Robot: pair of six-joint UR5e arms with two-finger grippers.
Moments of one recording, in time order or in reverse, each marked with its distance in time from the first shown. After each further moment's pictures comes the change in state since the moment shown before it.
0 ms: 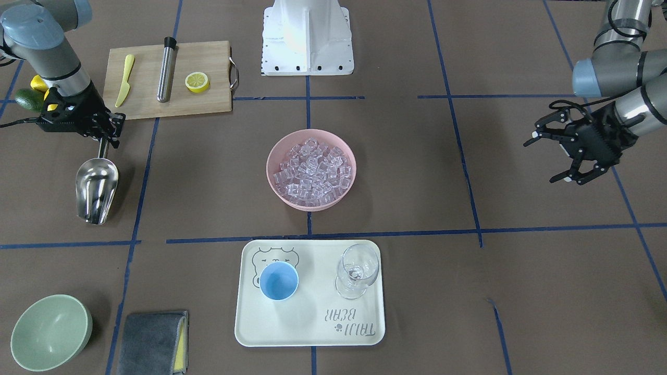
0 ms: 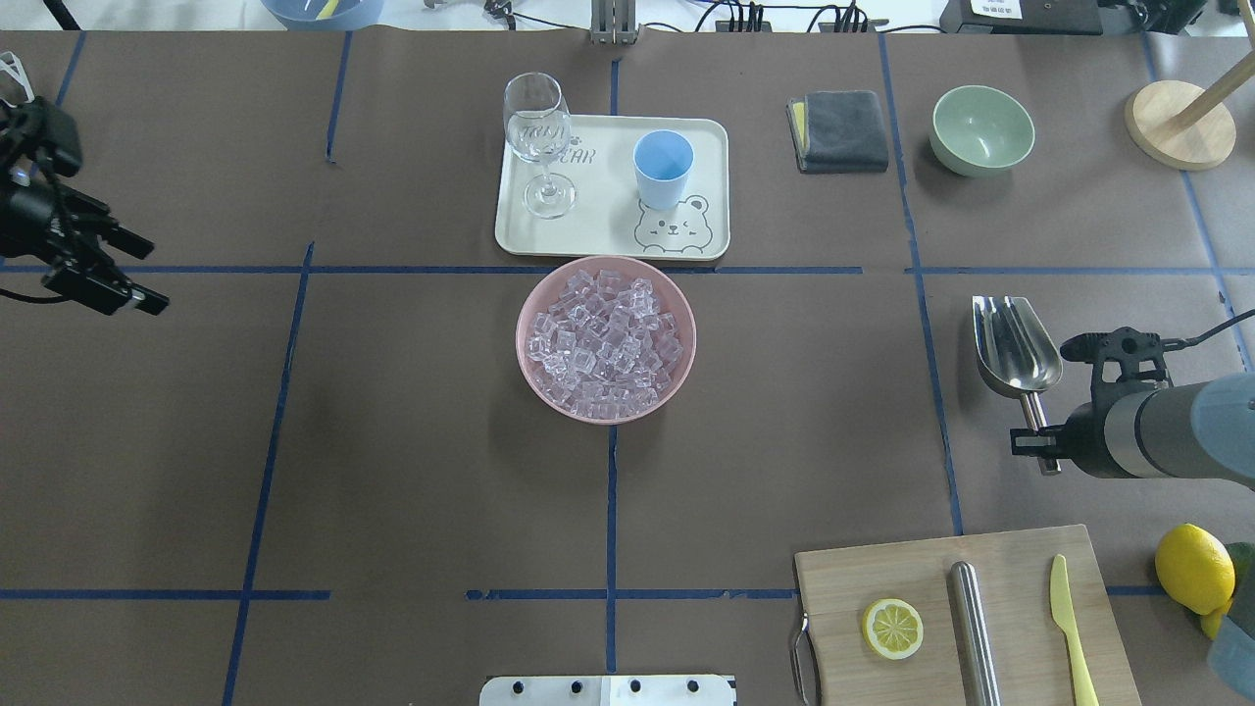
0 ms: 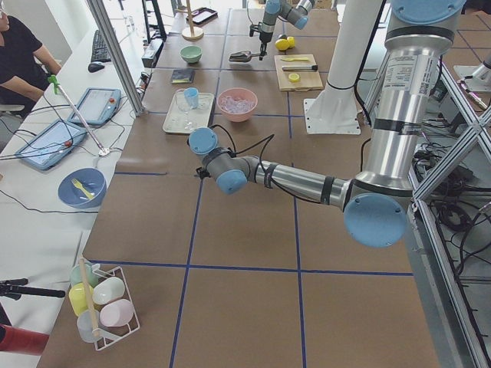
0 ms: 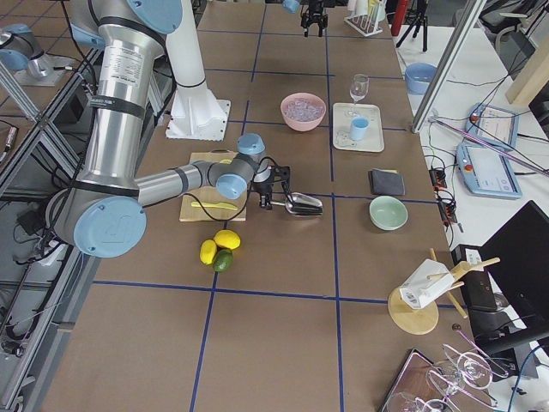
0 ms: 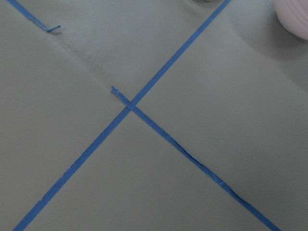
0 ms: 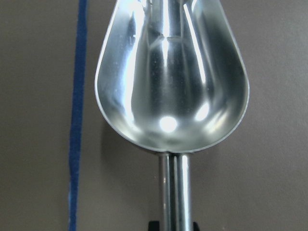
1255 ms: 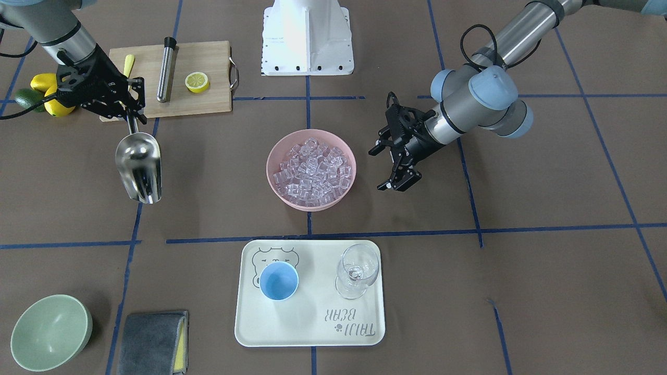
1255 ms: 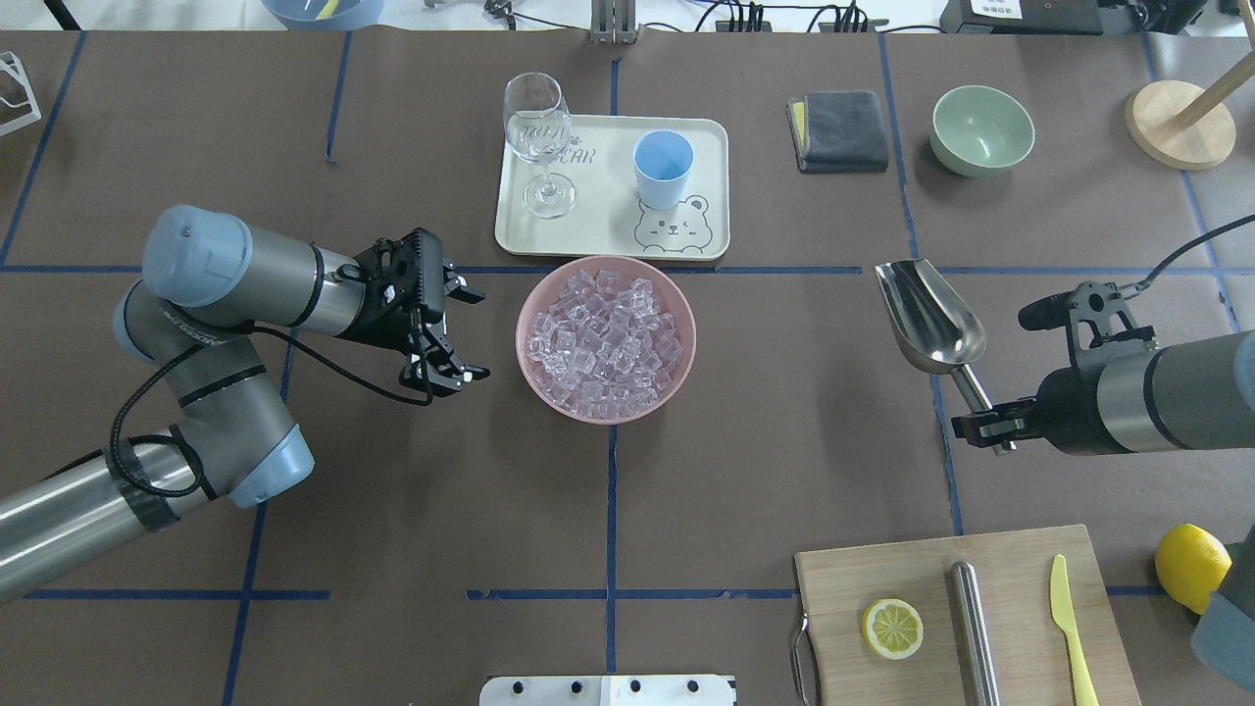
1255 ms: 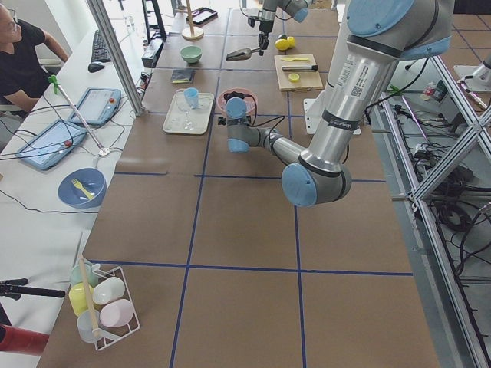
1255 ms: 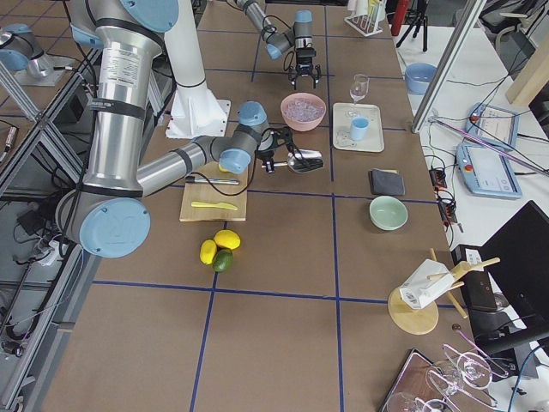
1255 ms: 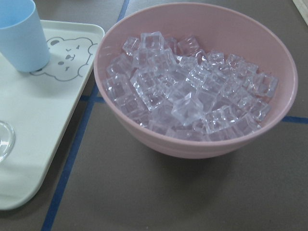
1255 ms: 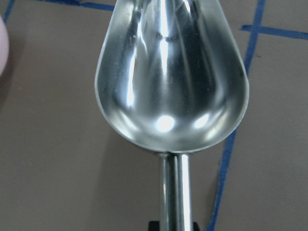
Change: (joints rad) left arm 0.436 -0.284 0.139 -0.369 0.487 -0.012; right arm 0.046 0.089 0.163 -0.045 0.136 -0.209
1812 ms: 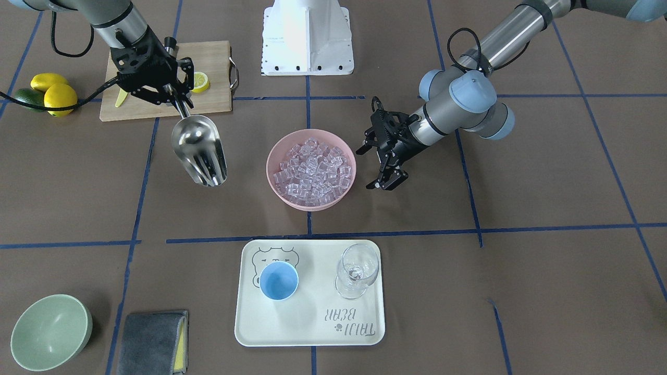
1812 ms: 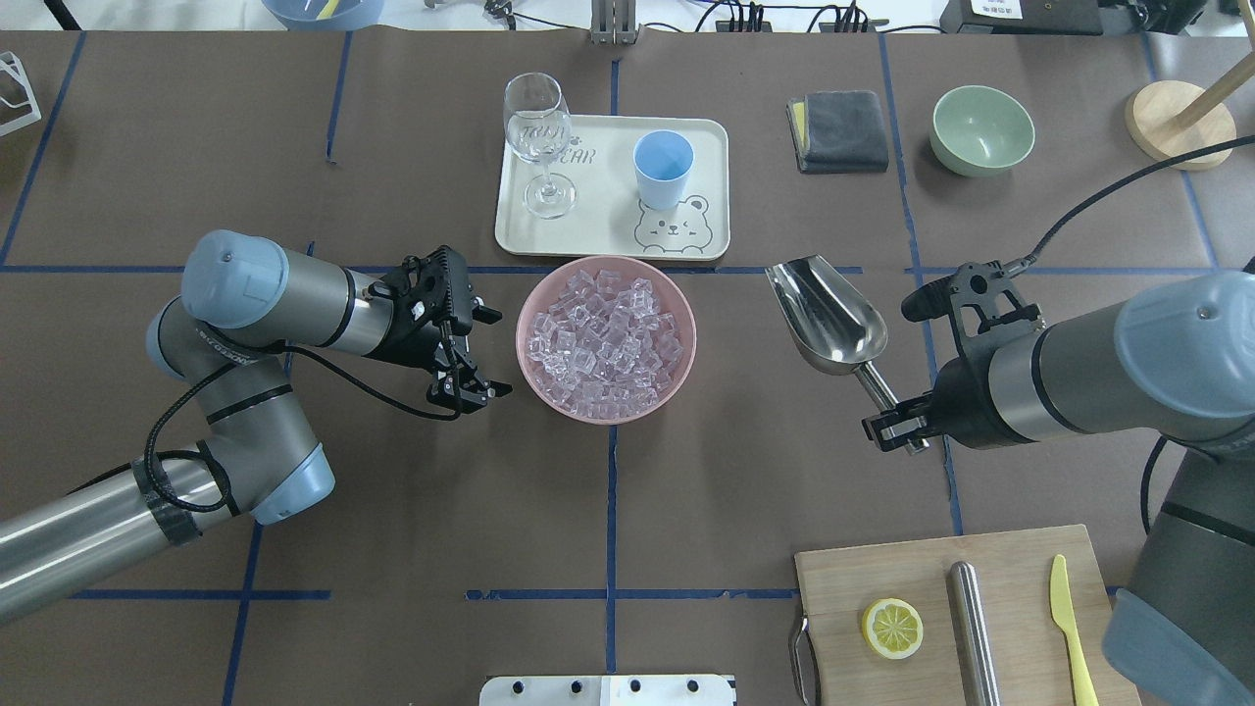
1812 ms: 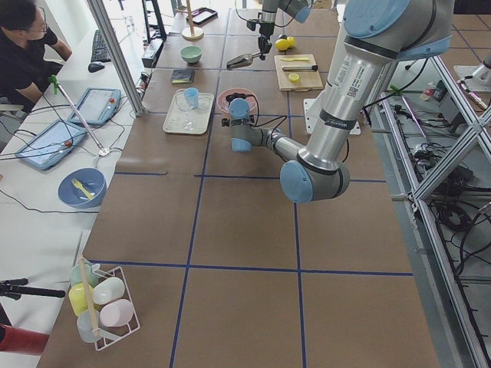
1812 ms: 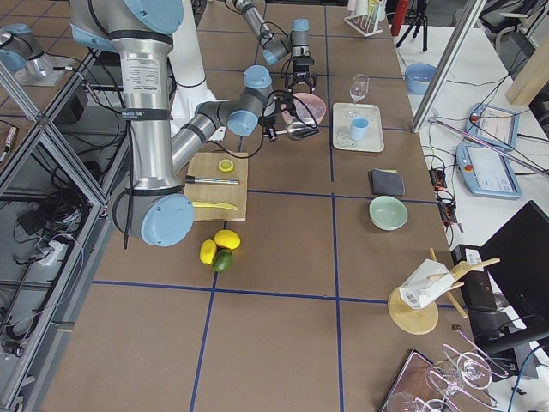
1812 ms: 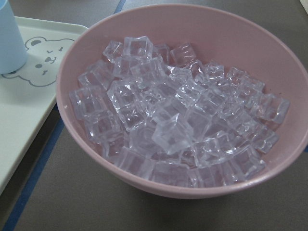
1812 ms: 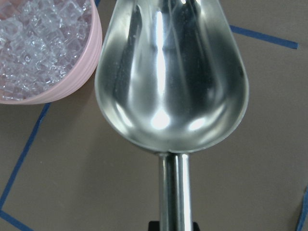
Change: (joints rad) left arm 0.039 -0.025 0.038 -0.004 0.033 -0.090; right arm -0.053 0.254 0.081 -0.359 0.011 -0.122
